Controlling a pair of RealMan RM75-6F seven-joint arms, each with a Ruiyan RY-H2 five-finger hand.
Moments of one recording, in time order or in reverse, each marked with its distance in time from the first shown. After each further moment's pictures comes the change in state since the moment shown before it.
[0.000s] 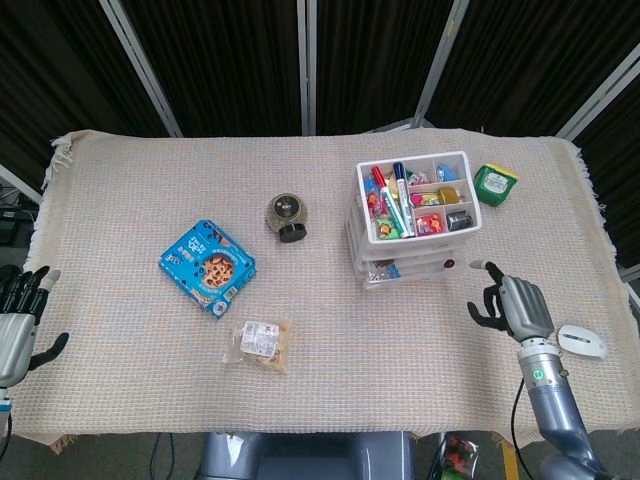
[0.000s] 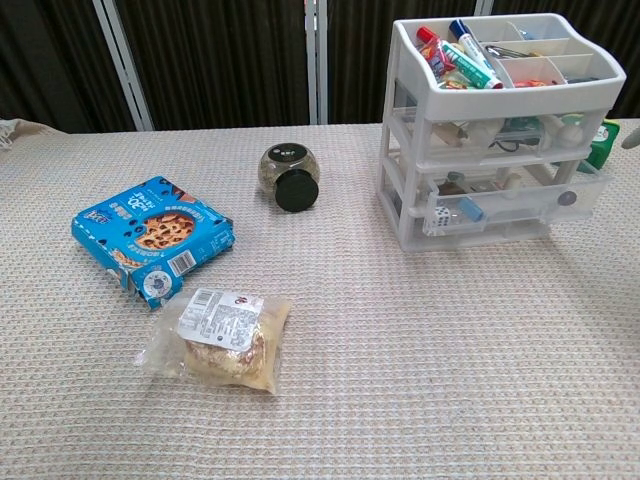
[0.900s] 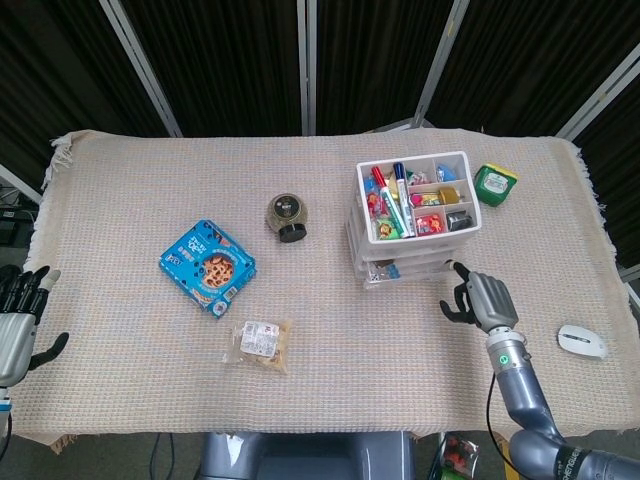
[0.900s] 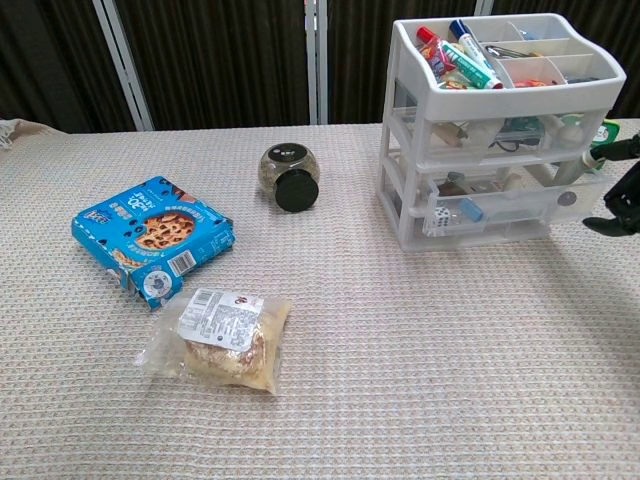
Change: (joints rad) left arm -0.001 0.001 0.000 -0.001 -0.001 -0.002 -0.001; right arm 0.105 -0.125 0.002 0.089 0.126 -0.071 -0.076
